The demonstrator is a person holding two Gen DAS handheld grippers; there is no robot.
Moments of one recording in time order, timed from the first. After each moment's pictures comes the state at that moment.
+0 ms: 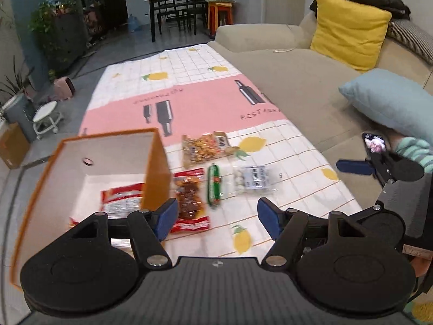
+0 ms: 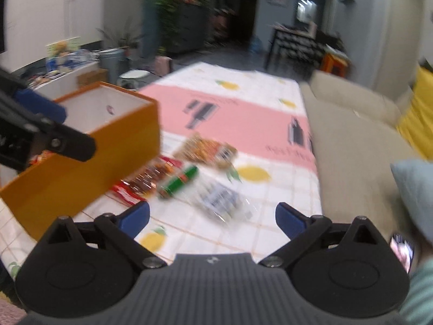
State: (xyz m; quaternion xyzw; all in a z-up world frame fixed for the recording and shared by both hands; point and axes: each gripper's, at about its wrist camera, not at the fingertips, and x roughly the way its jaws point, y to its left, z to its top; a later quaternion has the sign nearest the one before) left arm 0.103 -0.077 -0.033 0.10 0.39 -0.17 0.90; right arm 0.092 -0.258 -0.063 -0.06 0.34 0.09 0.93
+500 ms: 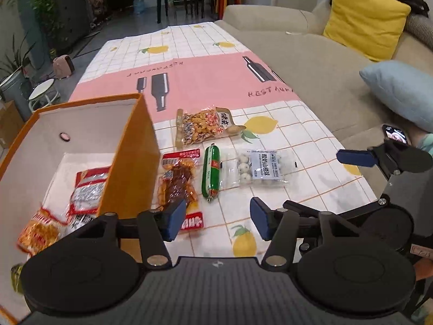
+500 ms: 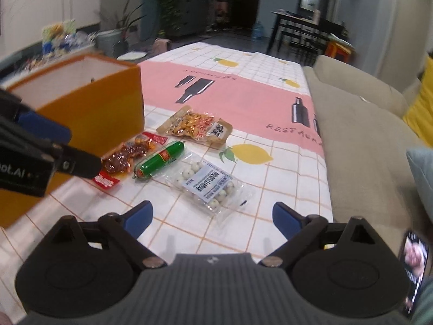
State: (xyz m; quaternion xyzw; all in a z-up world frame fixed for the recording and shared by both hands) left arm 0.141 -0.093 -0.092 0.09 0.43 -0.16 0.89; right arm 0.136 -0.267 -0.111 -0.09 0.37 0.10 0.92
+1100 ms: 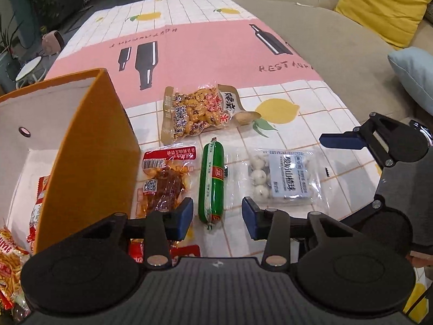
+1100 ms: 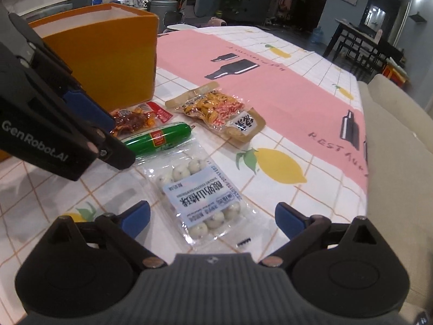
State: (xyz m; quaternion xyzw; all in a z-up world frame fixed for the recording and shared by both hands) left arm 0.213 -0.106 -0.144 0.09 0.49 -0.15 0.86; right arm 0.210 -0.269 -0.163 -0.17 0.38 0.21 0.88
